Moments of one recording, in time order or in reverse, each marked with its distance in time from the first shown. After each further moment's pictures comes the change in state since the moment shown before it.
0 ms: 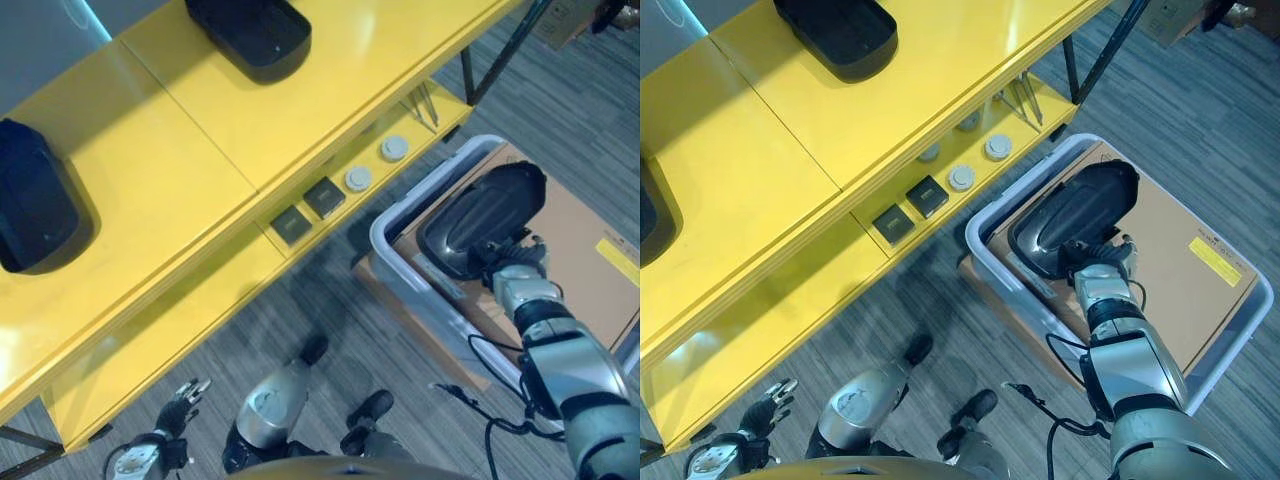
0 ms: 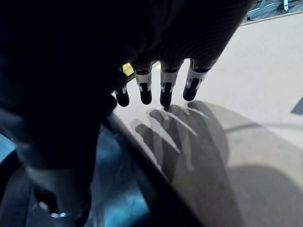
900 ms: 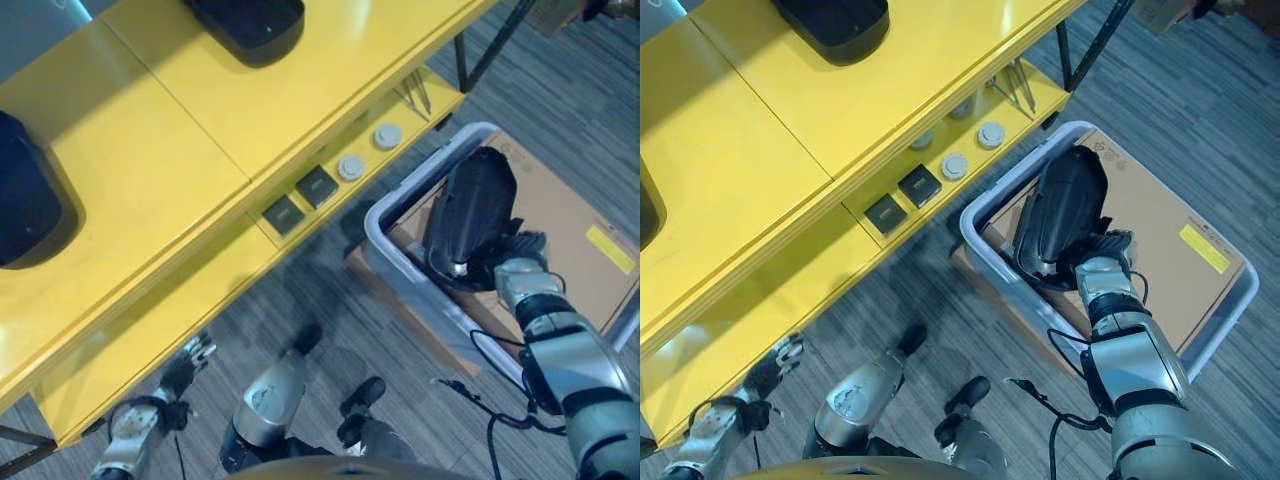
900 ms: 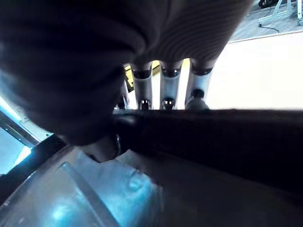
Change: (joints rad) left arm -0.046 0.127 -0.044 -0.324 -0.046 -0.035 -0.053; right arm 0.028 -0.018 0.012 -0.028 -0.026 -0.030 0.021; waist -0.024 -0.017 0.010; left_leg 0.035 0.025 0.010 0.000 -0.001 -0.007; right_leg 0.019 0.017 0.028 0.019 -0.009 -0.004
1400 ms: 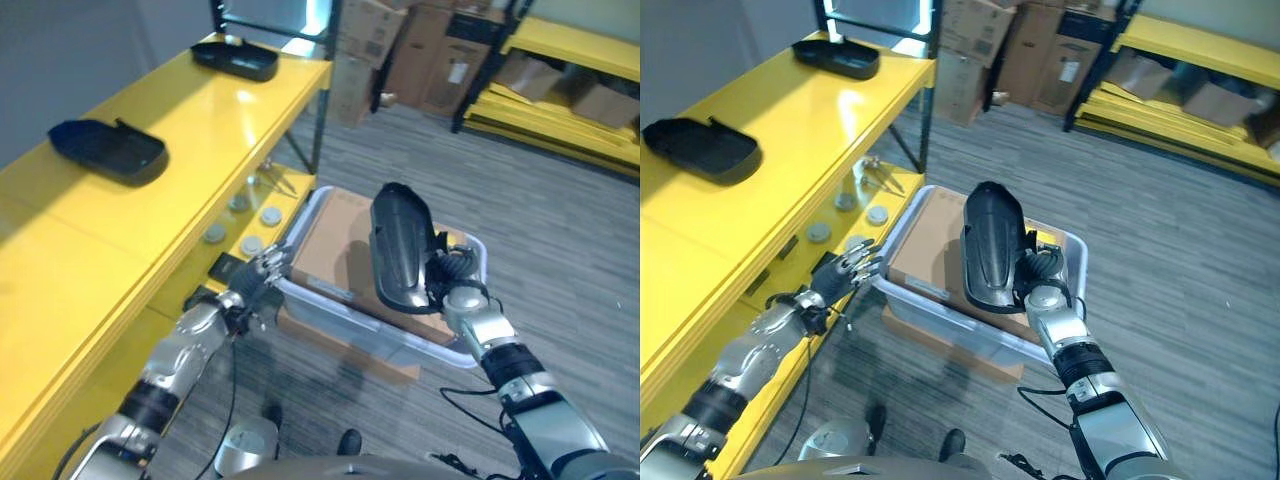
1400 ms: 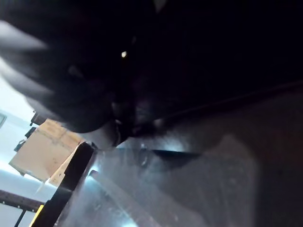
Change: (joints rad) left arm -0.344 -0.114 -0.095 -0.424 -0.183 0.493 0.131; right arm 0.307 0.122 0.021 -0.610 -0.015 0.061 -0.026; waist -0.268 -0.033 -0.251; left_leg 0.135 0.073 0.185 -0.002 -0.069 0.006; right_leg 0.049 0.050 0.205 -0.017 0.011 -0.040
